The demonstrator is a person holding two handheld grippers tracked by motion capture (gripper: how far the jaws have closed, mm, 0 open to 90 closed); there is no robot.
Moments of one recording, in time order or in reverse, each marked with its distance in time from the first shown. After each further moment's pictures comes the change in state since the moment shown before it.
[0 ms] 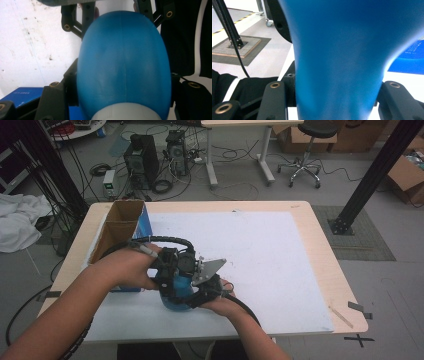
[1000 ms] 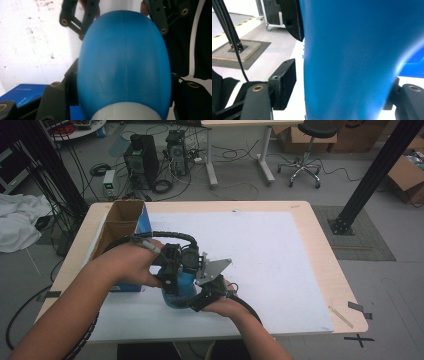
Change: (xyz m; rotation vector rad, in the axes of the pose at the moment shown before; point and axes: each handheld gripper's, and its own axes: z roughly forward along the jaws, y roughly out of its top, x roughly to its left) left arm 0.004 0.008 -0.014 0.013 -0.011 -0.032; right arm 0.003 0.004 -0.011 -0.043 -0.015 -0.015
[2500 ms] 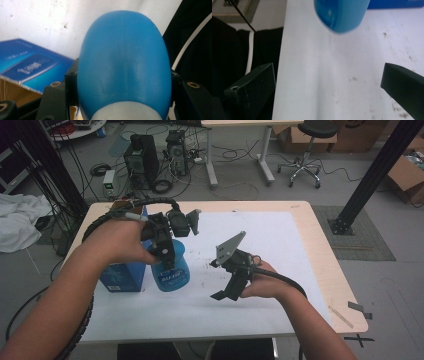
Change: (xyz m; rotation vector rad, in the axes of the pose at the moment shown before) left arm 0.039 -0.027 -0.055 -0.002 -0.047 -0.458; right arm -0.022 0.040 -0.080 0.500 0.007 0.114
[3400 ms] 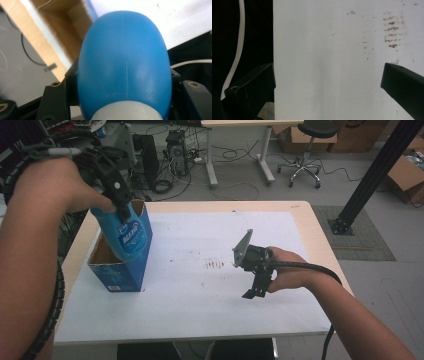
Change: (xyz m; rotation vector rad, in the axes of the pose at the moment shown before) left arm 0.086 -0.076 -0.096 0.035 -0.057 -0.717; right arm -0.006 -0.020 -0.037 0.381 -0.004 0.000
